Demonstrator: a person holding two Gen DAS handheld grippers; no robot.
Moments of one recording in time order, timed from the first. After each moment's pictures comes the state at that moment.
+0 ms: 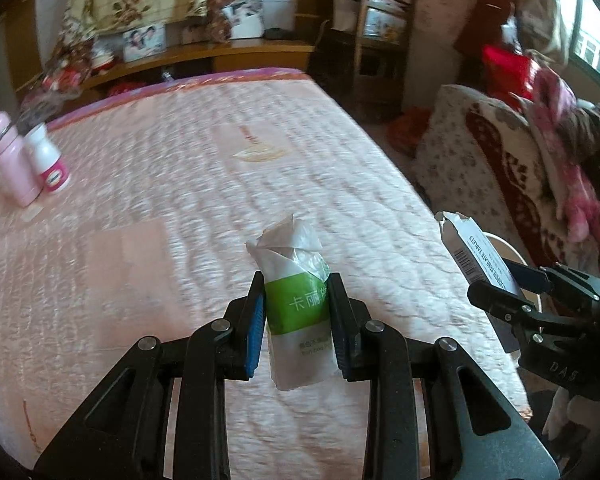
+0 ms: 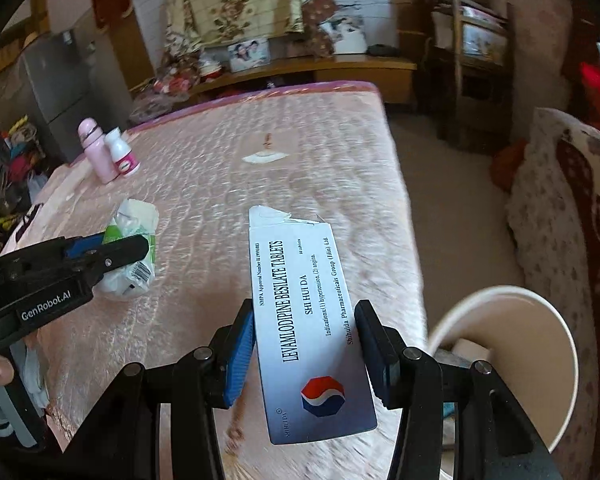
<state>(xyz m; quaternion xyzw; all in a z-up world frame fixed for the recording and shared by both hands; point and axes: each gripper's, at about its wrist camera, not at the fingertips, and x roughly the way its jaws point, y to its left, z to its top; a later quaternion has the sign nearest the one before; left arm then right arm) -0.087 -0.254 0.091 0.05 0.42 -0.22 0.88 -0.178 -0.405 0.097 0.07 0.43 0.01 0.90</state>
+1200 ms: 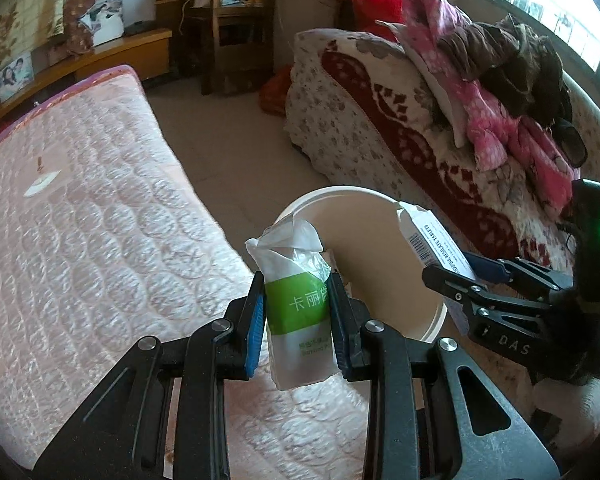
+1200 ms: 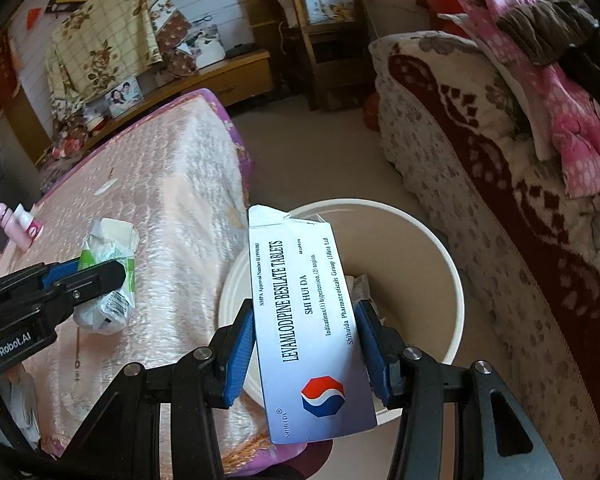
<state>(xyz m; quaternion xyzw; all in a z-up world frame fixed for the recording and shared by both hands) -0.145 -0.440 0.075 0.11 0.44 -0.39 0.80 -0.294 -0.567 0.074 0.17 0.43 -0.16 0.87</state>
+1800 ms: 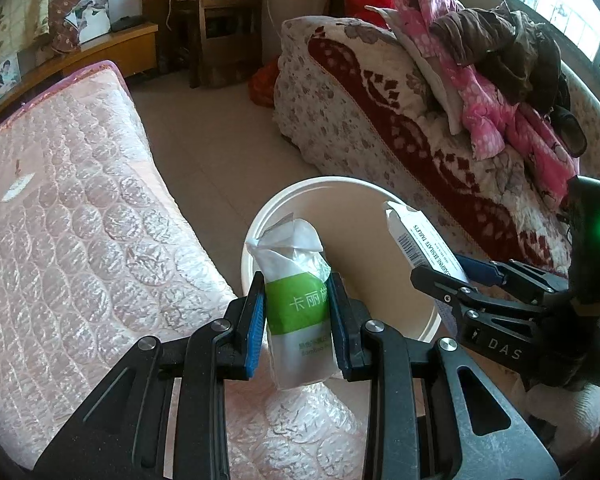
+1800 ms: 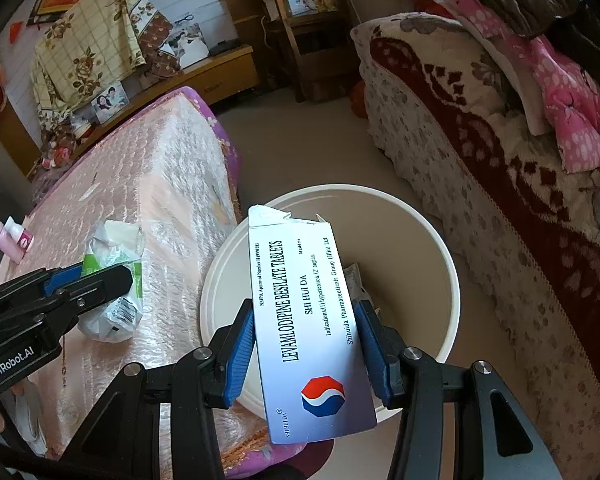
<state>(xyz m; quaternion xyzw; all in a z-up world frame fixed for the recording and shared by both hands) -0.144 -0.464 0.060 0.12 0.45 -0.40 0.79 -0.296 -0.584 0.056 0.19 0.44 -0.17 0.86</state>
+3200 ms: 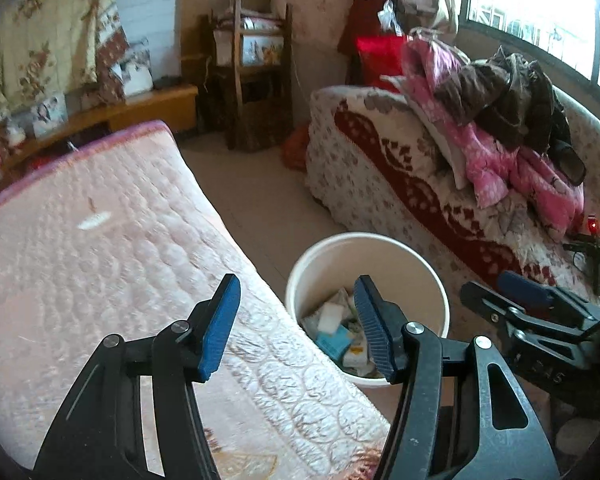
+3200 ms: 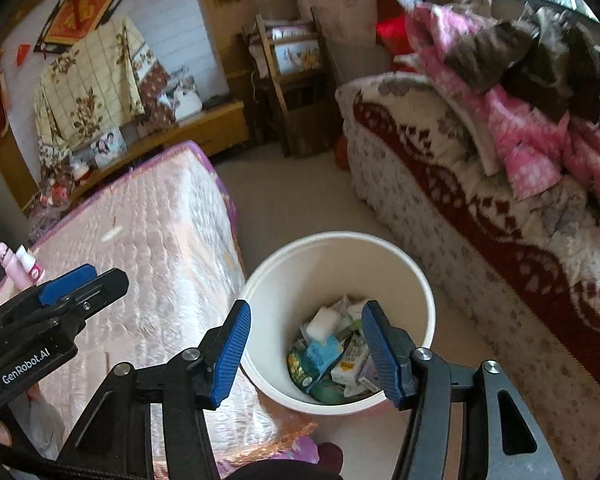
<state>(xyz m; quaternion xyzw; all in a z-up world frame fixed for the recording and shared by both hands) -0.185 -0.393 0.126 0.09 0.33 -0.36 0.86 -0.343 -0.524 0.128 0.17 0.34 -0.23 0.89</state>
